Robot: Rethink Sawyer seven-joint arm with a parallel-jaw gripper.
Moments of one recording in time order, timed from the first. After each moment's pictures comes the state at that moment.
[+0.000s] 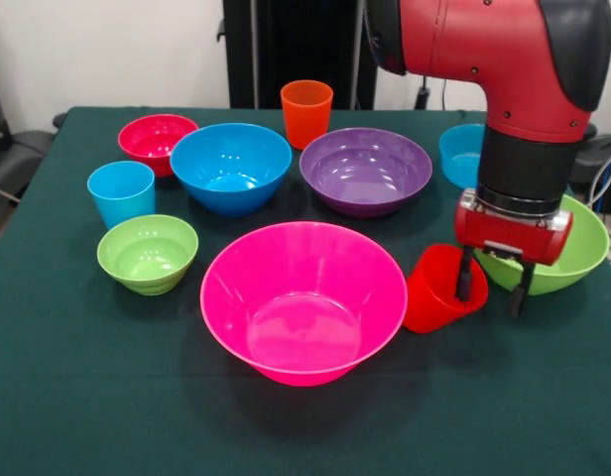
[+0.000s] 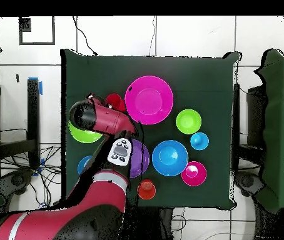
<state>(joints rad) 0.18 -0.29 -0.20 1.42 0.48 0.22 1.94</state>
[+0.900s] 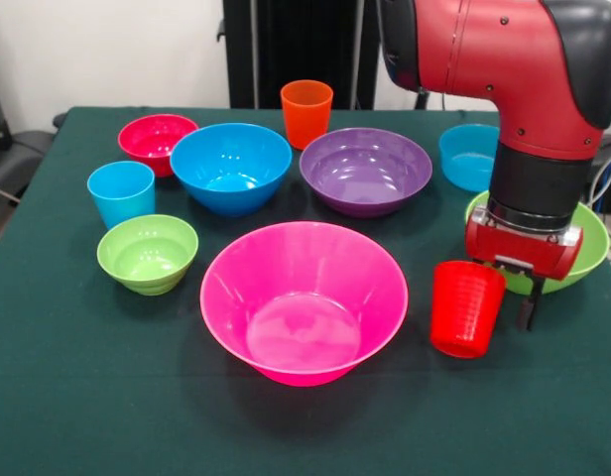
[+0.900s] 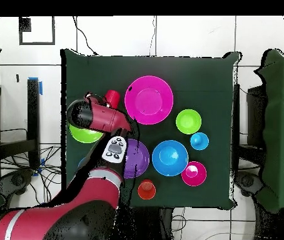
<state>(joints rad) 0.20 -0.25 -0.22 1.38 0.50 0.22 1.96</state>
